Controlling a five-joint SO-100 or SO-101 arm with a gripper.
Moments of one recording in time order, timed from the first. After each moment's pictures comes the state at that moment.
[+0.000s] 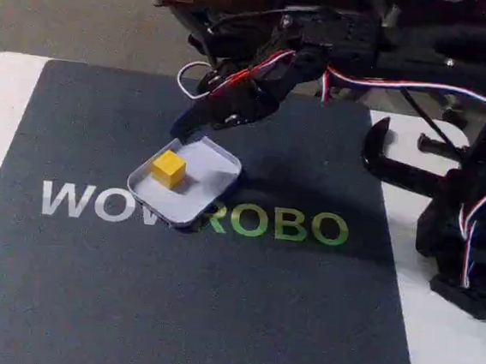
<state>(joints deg) 27.1 86.2 105.4 35.9 -64.0</state>
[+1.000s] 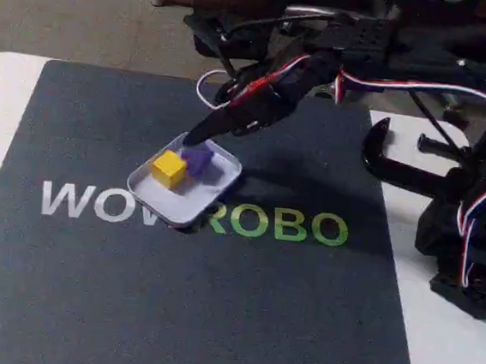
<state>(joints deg) 29.4 90.5 114.1 33.8 -71.5</state>
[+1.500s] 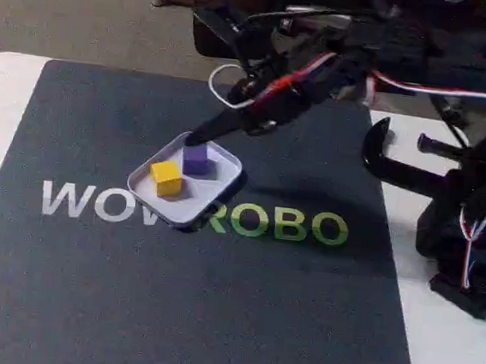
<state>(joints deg) 24.4 105.6 122.0 34.5 -73.7</state>
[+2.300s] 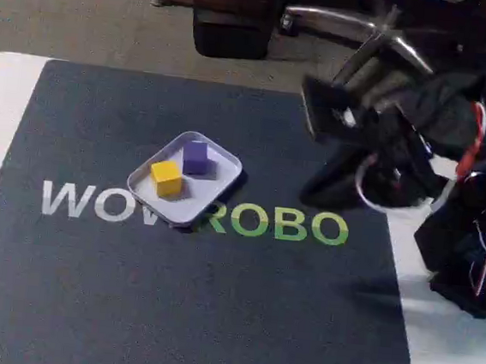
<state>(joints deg) 0.4 157.5 149.1 58.8 -96.8</state>
